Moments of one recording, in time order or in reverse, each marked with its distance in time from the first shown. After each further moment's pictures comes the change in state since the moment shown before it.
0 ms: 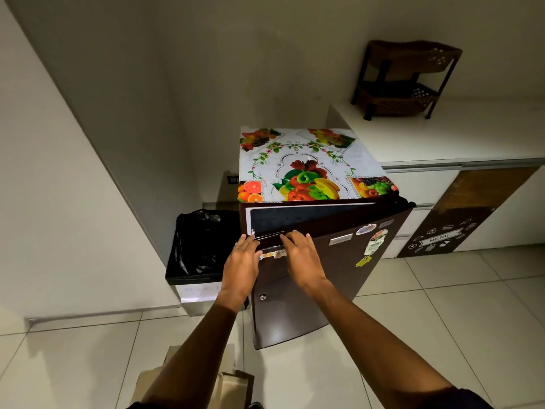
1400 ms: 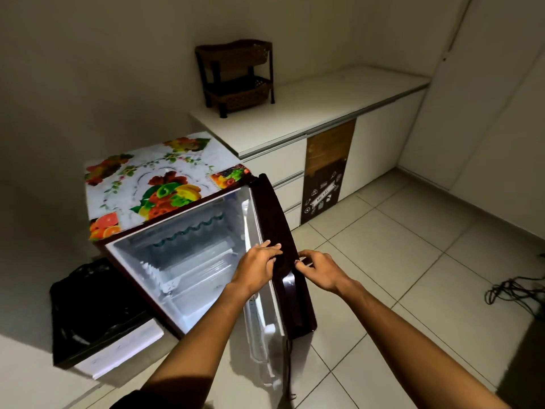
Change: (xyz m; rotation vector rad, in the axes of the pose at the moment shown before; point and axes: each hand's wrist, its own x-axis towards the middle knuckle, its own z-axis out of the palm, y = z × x) left_hand -0.053 0.261 0.102 -0.211 -0.527 0.618; right_hand -0.245 0.211 -0.123 0.572 -0.046 0.663
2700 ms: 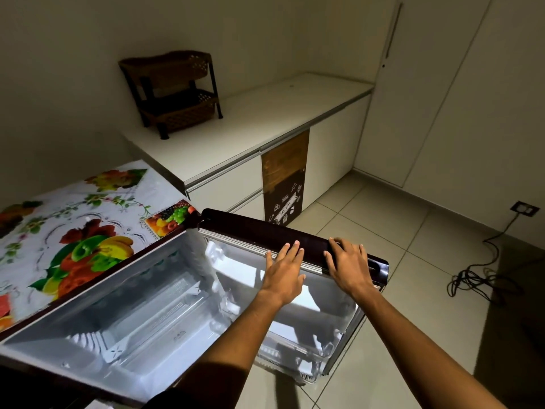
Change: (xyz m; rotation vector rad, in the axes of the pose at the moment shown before) left_hand 0.176 0.073 0.091 0.295 -0.266 0.104; right_hand 0.076 0.098 -0.127 -0.572 0.483 0.229
